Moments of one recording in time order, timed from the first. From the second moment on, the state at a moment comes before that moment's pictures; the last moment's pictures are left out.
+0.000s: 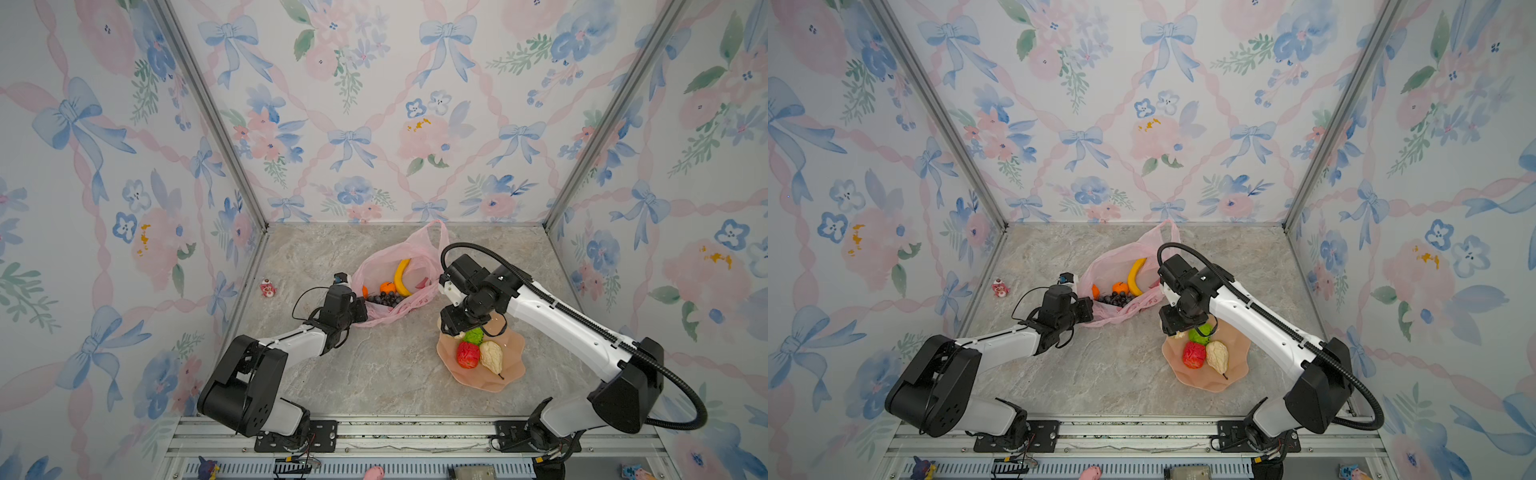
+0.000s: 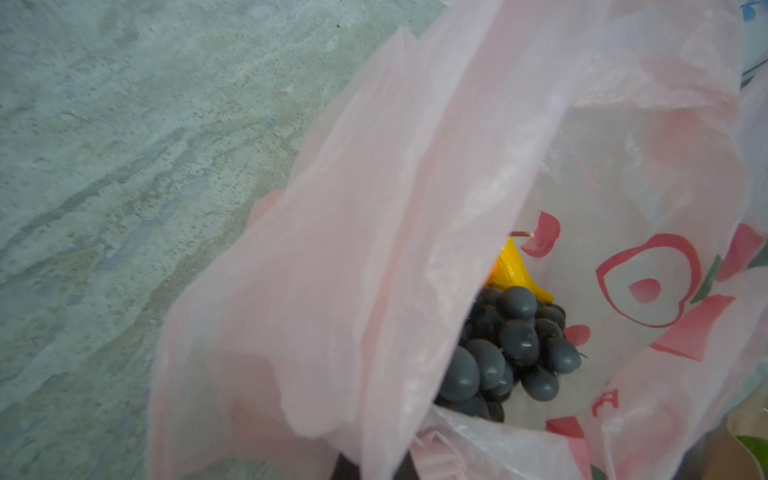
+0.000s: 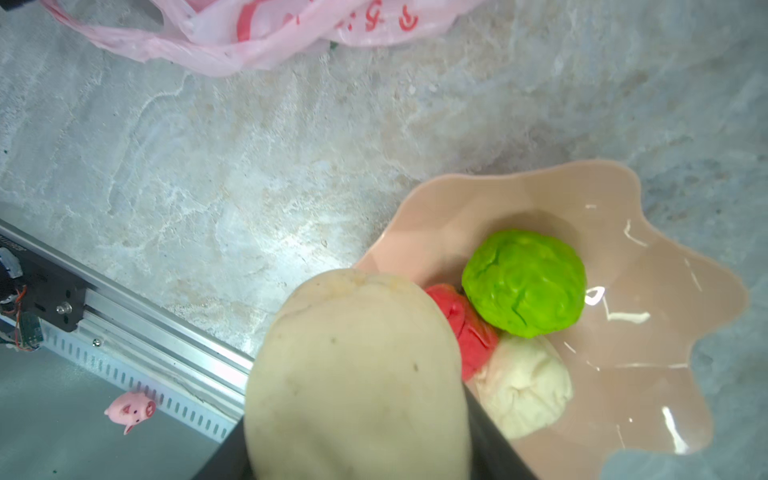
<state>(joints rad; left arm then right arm) -0.39 1.45 0.55 0.26 0.01 -0.52 0.70 1.46 1.37 -1.25 -0.08 0.30</state>
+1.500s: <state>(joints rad) -0.40 1.46 0.55 0.26 0.01 -0.52 0.68 1.49 1.04 -1.34 -0.02 0.42</state>
